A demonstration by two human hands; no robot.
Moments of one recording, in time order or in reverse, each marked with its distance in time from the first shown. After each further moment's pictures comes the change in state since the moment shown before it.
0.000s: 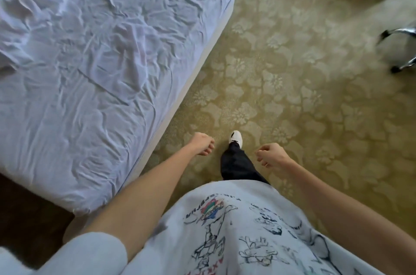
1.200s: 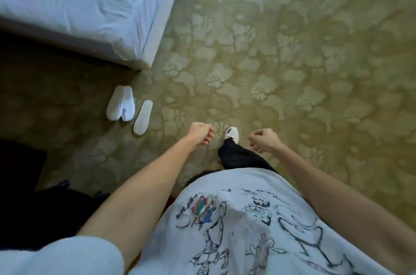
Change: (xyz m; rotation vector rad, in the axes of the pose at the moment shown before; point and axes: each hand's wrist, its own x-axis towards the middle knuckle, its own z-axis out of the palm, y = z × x) left_hand -0.432 -0.711 0.123 0.044 -0.009 -0.124; right_hand -0.501 0.443 0.557 0.206 -0.036 0.114
